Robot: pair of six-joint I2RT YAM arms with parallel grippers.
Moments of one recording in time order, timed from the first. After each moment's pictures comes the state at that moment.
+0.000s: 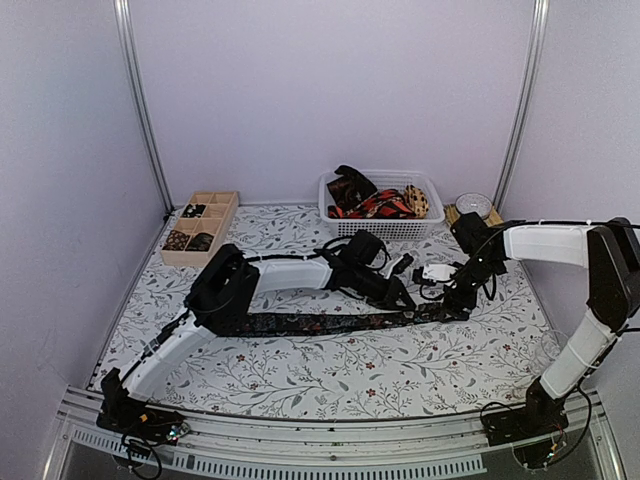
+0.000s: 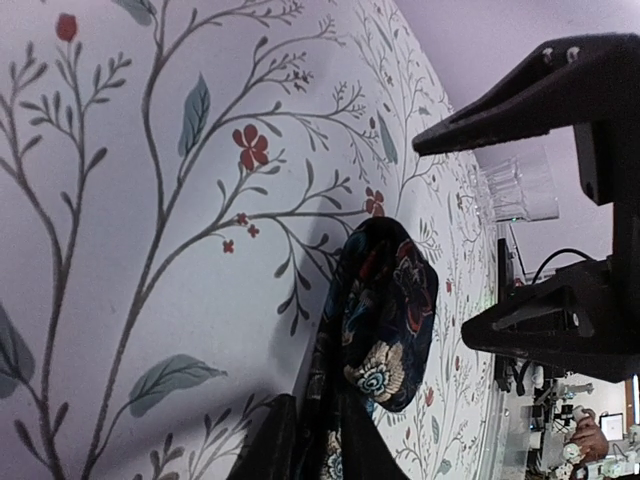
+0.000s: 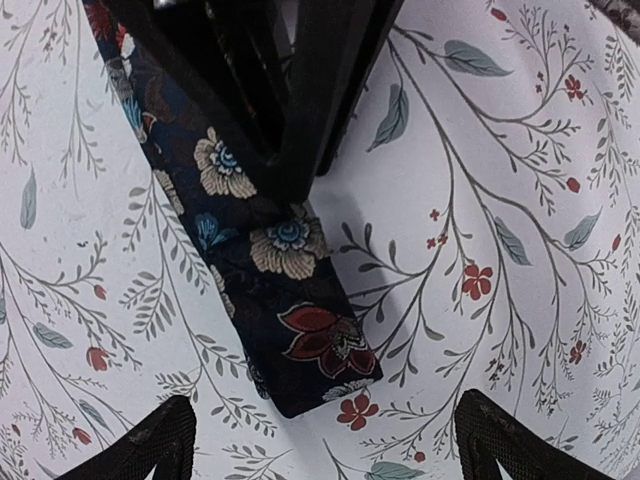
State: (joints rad) left arm -0.89 2.75 2.24 -0.20 0.73 -0.51; right arm 0.36 1.63 1.03 -0.69 -0.15 -0.86
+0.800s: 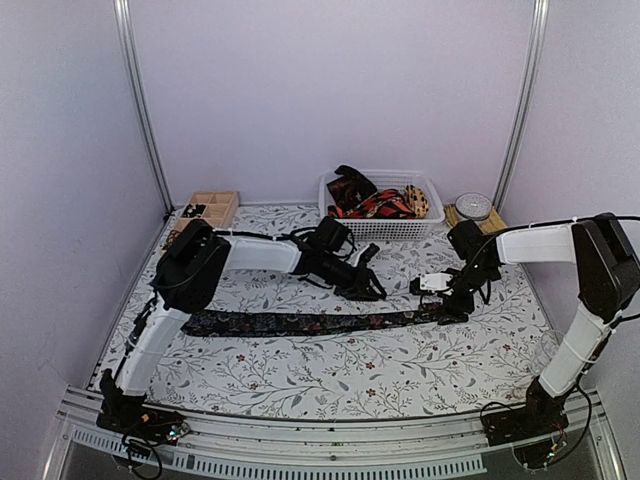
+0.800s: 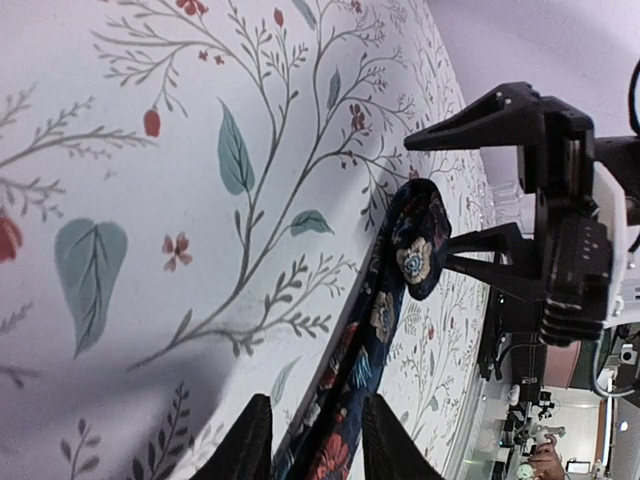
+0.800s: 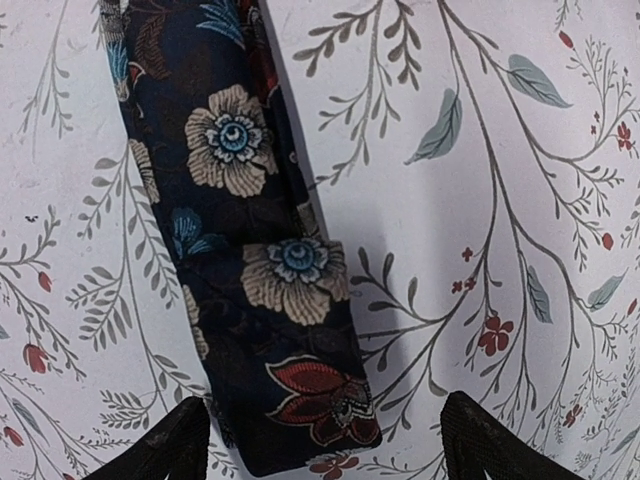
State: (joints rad) left arm -0.79 2.52 1.91 -0.17 0.75 -0.55; right arm 0.35 1.70 0.99 -0.59 -0.17 -1.05
